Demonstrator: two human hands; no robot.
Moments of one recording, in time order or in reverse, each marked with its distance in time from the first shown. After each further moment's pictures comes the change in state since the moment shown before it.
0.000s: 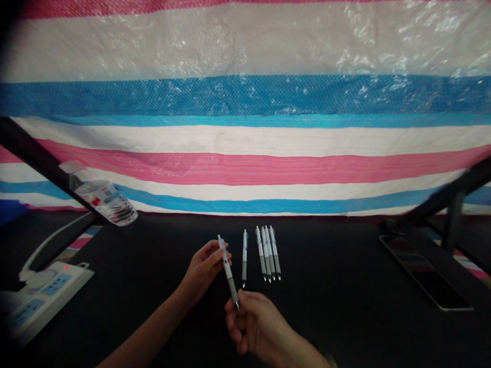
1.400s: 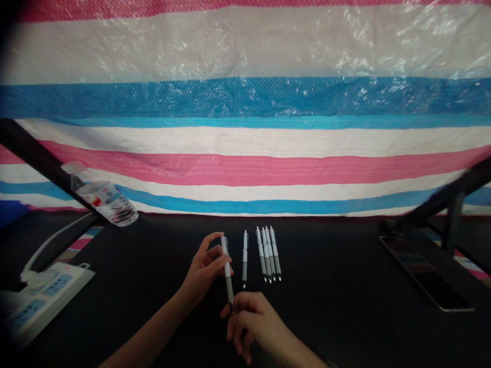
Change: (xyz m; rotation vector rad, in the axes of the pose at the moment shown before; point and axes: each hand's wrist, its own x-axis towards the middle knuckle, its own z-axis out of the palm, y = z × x) left_hand -0.006 0.003 0.000 0.108 -0.115 0.054; right_hand -0.002 -0.003 0.000 -0.416 -0.028 -0.134
